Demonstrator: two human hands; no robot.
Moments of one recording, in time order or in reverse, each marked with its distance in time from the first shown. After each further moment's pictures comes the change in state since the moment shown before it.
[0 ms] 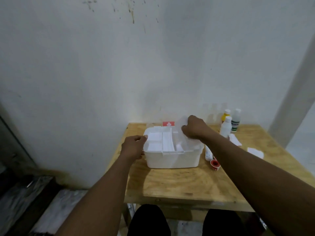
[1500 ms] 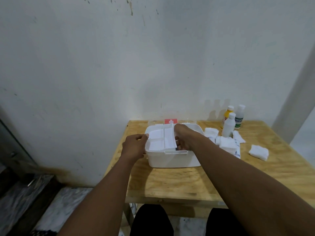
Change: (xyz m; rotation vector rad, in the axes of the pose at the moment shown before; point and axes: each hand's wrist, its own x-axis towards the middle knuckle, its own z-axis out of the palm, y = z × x) left_hand -0.002 0.000 0.000 0.001 0.014 0.034; right_hand 0.032 -0.006 0.061 0.621 -0.297 0.418
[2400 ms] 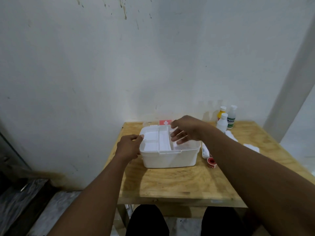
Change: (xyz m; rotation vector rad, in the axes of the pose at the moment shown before) left_hand 0.003 0.001 -0.003 0.062 -0.039 0.019; right_hand -0.027 -0.017 -0.049 -0.064 -0.130 -0.189
